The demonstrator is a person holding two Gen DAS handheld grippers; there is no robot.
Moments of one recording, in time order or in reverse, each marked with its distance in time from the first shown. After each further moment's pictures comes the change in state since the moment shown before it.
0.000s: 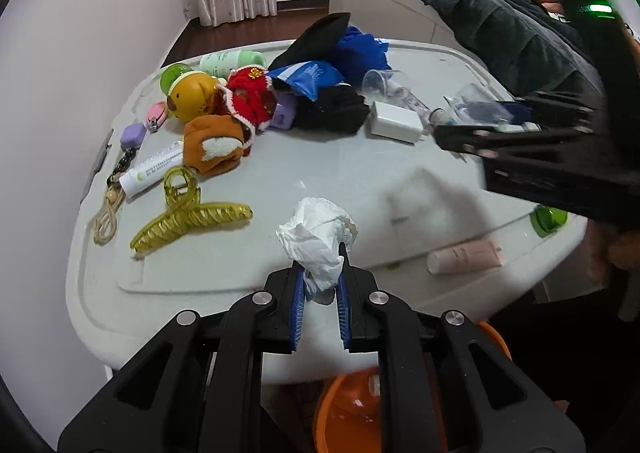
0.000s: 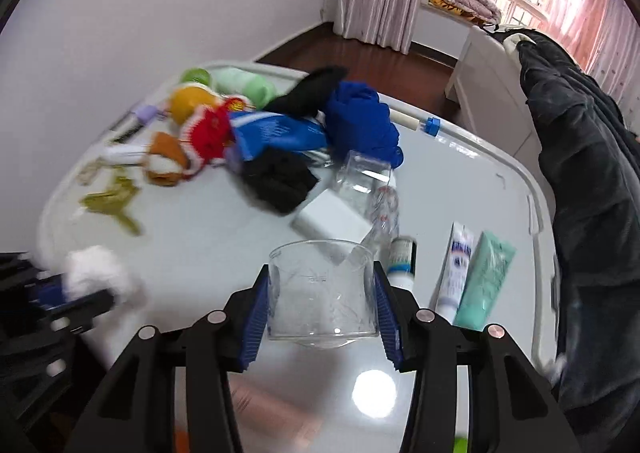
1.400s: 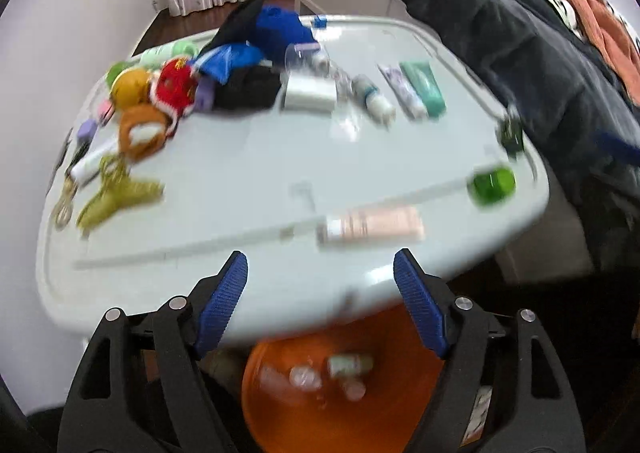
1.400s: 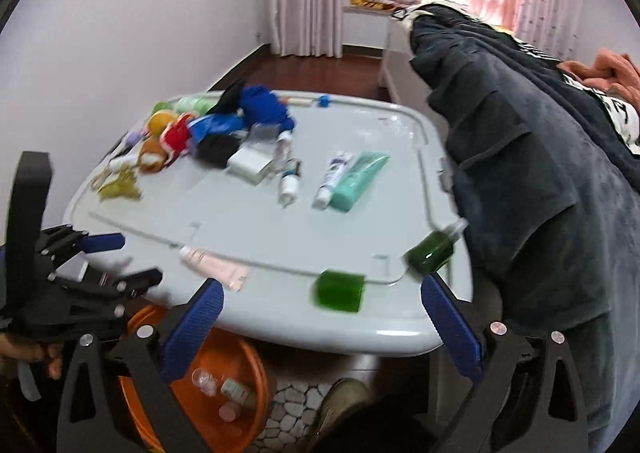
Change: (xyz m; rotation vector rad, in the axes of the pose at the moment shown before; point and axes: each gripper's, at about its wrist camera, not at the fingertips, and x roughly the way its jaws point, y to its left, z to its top) left arm -0.002 -0.065 0.000 0.031 0.061 -0.069; right arm -0.116 -0.076 -0.109 0.232 -0.071 -0.095
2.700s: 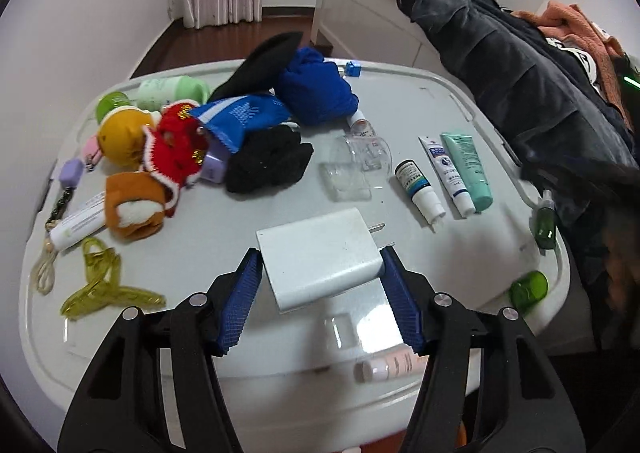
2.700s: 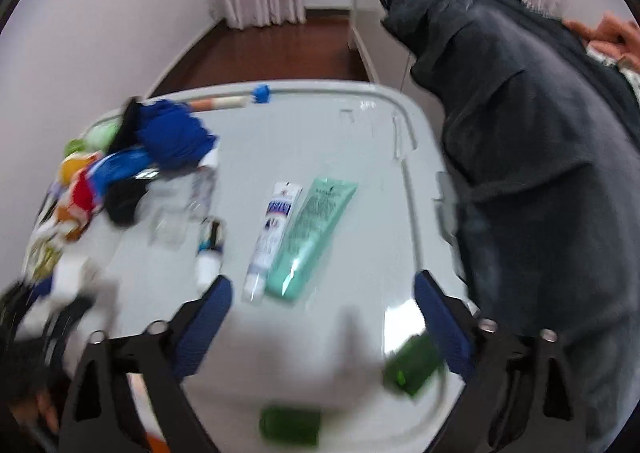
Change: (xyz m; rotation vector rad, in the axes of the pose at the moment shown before) left arm 0.033 0.035 0.057 -0.076 -0.103 -0.025; right arm 0.143 -0.042 0.102 0.121 0.190 -0.056
